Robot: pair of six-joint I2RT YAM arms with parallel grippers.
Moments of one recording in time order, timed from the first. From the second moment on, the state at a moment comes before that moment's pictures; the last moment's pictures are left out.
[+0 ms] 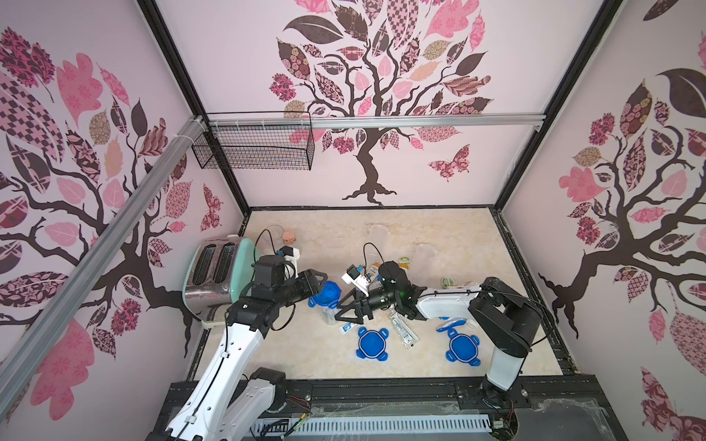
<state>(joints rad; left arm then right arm) -0.22 0.89 0.77 -0.51 0.46 -0.65 0.86 1.82 0.90 0.63 -0.91 0.47</state>
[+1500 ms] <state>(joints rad) -0.25 0.97 0.50 -0.07 0.63 -0.84 0.89 1.83 0.84 0.74 -0.87 0.58</state>
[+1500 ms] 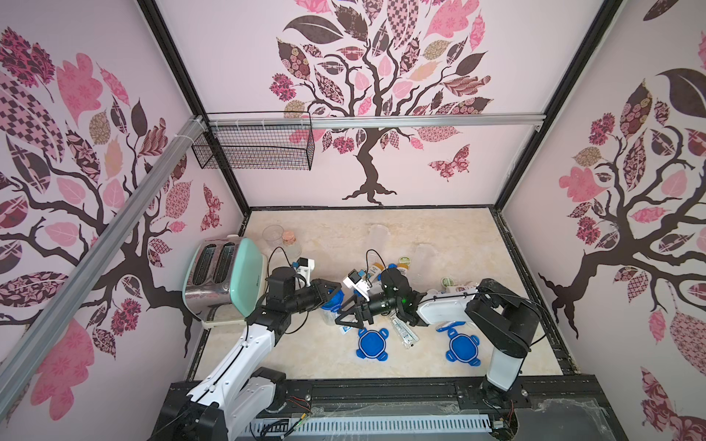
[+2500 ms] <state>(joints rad) -0.25 0.98 0.49 -0.03 0.60 -0.83 0.91 1.94 0.88 1.05 -0.98 0.45</state>
